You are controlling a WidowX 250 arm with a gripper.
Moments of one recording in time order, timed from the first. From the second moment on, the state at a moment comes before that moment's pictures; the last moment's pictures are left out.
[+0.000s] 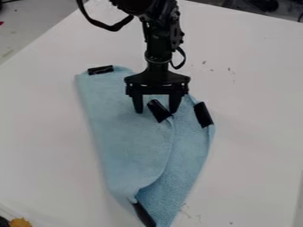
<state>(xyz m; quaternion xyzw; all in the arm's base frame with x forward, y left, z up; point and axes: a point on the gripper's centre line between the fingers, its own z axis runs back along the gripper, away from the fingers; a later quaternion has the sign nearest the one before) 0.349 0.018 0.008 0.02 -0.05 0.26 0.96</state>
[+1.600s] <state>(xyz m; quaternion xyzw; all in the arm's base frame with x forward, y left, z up) 0.299 0.117 0.056 0.01 -0.12 0.40 0.91</state>
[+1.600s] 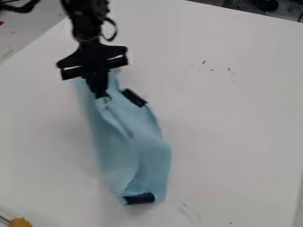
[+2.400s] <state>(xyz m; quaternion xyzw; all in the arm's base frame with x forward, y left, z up) 0.239 0.170 0.027 -0.03 -0.10 0.45 0.88</state>
